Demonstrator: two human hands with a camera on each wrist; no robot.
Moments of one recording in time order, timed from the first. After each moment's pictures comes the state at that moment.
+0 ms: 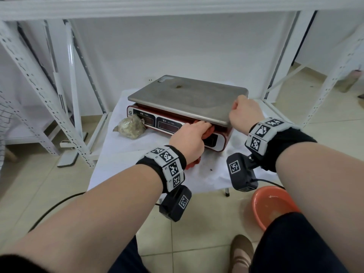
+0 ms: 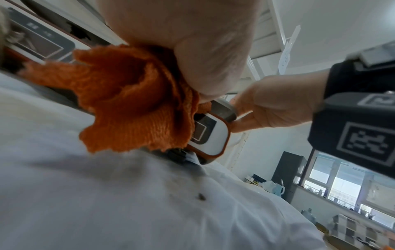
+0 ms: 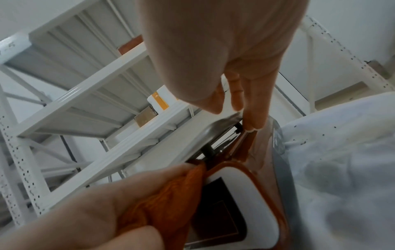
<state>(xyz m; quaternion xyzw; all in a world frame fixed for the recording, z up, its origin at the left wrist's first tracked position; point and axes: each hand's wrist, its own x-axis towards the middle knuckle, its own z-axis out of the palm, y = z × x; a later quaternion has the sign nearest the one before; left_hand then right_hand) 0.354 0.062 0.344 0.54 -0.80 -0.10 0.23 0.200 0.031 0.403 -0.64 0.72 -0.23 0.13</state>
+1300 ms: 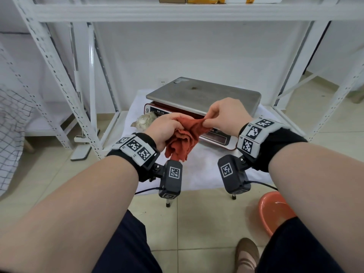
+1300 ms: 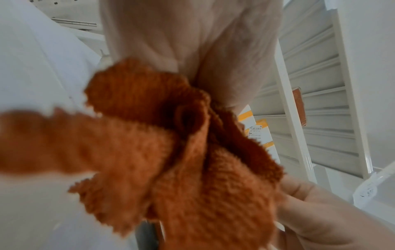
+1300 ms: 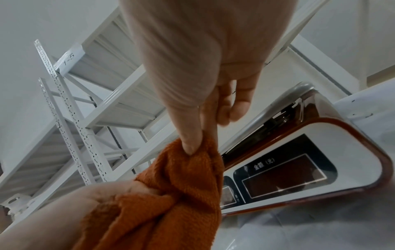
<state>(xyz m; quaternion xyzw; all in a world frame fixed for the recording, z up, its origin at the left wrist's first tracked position) 0.433 0.084 0.378 0.53 -0.52 -0.50 0.45 0.259 0.059 0.415 -0.81 0.54 -0.21 0.12</state>
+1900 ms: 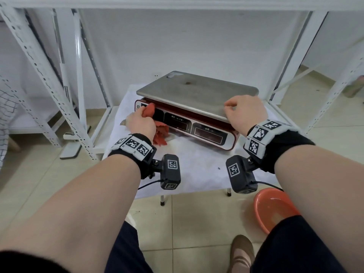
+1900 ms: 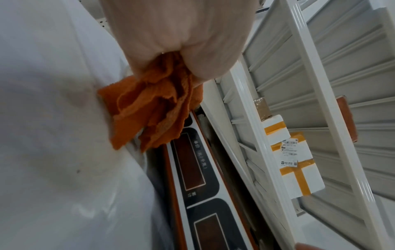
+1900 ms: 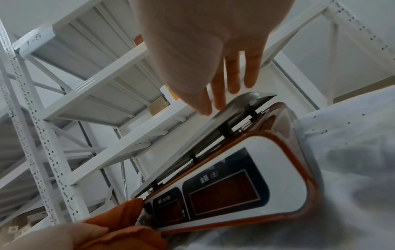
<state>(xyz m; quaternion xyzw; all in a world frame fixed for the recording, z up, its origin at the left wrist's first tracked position) 0.460 0.030 0.329 0.65 -0.35 -0.36 0.57 0.220 0.029 0.395 -0.73 0.64 -0.24 0.01</state>
